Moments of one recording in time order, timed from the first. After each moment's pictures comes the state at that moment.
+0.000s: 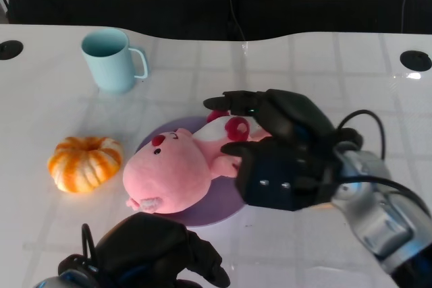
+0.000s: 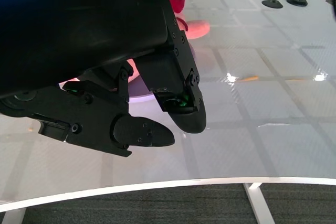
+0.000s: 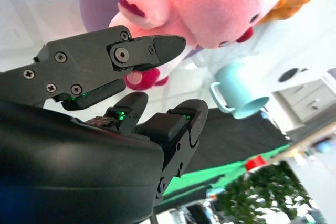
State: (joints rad) left arm 0.13 0.39 -0.36 -0.44 0.69 -0.04 -0.41; right arm -0.50 -0.12 0.43 0.20 -0.55 0.03 0.11
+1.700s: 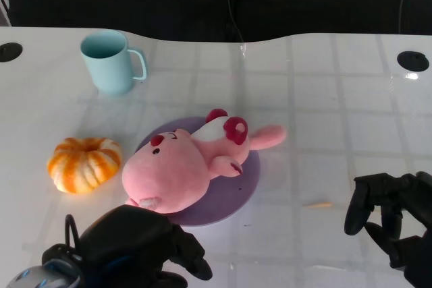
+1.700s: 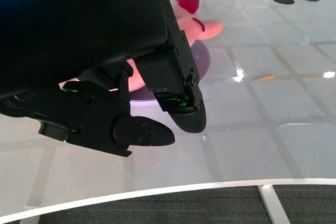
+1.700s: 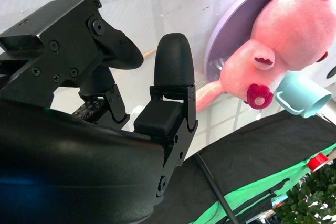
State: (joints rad) left arm 0.10 0.44 -0.32 -0.40 0.65 -0.07 -0.42; right arm 0.13 -0.39 0.06 -0.25 -0.30 -0.06 0.28
